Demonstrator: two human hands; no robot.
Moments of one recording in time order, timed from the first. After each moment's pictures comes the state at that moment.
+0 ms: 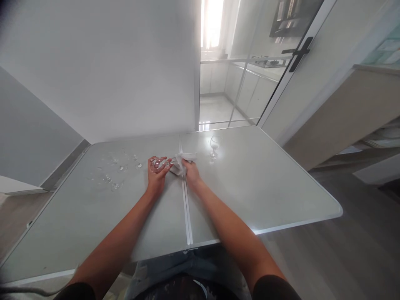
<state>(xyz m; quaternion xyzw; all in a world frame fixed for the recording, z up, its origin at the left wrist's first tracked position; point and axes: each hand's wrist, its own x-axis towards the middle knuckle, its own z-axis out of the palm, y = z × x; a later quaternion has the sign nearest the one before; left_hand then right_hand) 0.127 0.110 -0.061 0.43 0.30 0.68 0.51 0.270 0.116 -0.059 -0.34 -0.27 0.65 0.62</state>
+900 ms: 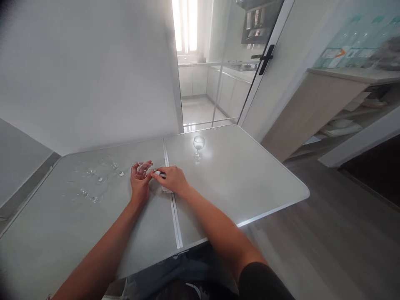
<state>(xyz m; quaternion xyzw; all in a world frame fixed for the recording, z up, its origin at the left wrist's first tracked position) 0.123 0.122 -0.076 0.45 0.33 0.68 0.48 0.280 0.093 -0.029 -0.53 -0.73 0.24 0.36</state>
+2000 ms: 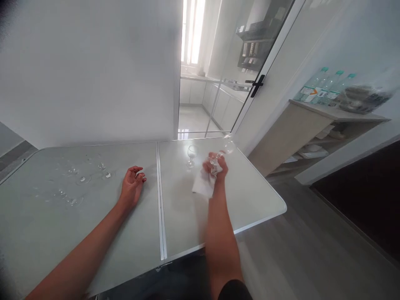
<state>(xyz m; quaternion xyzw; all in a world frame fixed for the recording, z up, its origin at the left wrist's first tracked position) 0.122 0.122 -0.078 0.43 0.32 0.64 0.55 0.451 0.105 0.008 -0.24 -0.43 0.42 0.76</state>
